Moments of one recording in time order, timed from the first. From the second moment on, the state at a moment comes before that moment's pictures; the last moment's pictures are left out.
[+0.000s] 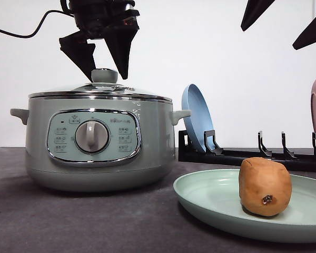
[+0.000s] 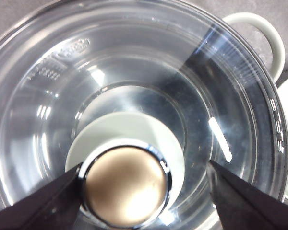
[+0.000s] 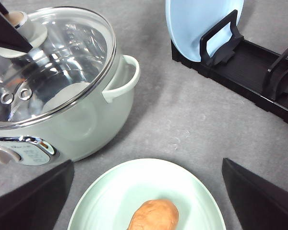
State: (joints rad) left_arx -0.47 1.95 2.07 -1.29 0.08 0.11; right_arx 0.59 0.86 0.82 -0.50 0.08 0.28
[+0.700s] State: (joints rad) left_arx -0.50 1.64 2.13 -1.39 0.20 0.10; right_arx 0.59 0.86 0.82 -0.54 -0.09 0.28
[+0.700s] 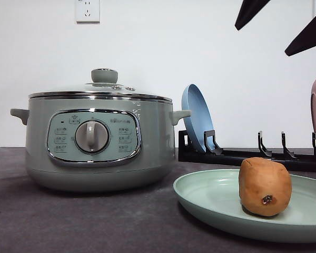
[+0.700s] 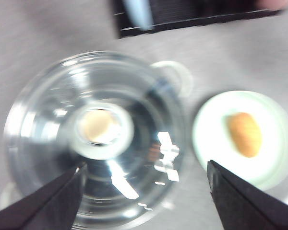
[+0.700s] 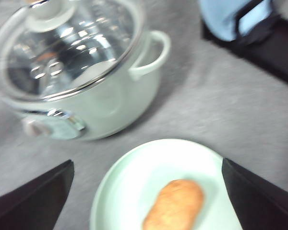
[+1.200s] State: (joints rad) left_arx -0.51 1.57 2.13 -1.41 0.31 0.09; right_arx 0.59 0.86 0.82 -0.63 -0.21 0.28
